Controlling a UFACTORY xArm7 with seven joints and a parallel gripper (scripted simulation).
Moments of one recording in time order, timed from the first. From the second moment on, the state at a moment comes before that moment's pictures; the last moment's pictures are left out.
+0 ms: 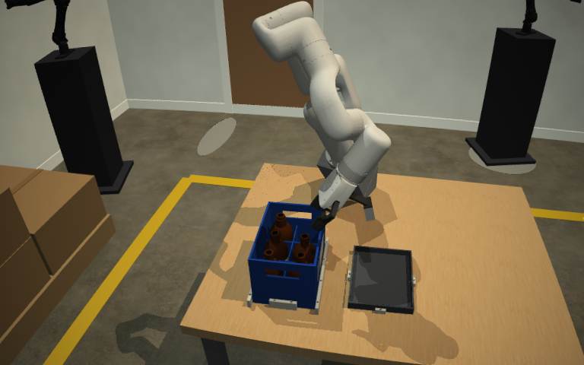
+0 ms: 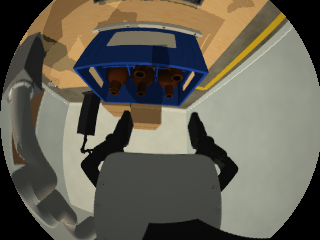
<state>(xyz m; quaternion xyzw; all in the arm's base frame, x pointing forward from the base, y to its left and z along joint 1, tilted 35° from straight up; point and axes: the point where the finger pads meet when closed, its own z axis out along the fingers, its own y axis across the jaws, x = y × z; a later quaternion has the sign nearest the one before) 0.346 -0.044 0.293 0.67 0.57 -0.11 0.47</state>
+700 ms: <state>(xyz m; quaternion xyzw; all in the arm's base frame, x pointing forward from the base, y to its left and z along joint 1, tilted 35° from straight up) 0.346 -0.046 0.292 0.67 0.56 -0.11 0.47</state>
